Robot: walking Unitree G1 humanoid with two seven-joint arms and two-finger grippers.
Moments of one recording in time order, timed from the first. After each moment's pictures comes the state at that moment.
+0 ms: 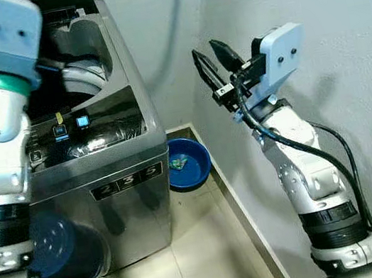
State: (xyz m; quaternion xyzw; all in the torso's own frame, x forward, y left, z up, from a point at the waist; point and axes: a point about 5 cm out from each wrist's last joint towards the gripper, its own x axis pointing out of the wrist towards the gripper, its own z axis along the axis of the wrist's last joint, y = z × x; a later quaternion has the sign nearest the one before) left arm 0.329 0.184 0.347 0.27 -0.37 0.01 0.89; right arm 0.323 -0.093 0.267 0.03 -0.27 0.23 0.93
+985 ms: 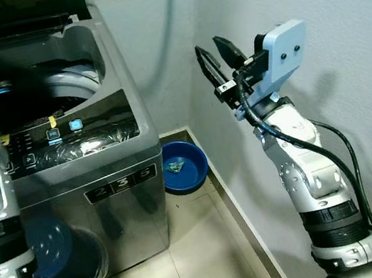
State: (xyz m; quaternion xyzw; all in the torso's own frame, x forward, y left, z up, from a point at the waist) left arm 0.322 0.304 0.322 0.07 -0.18 0.34 0.92; right arm 0.323 -0.091 0.270 0.03 -0.27 0.23 0.93
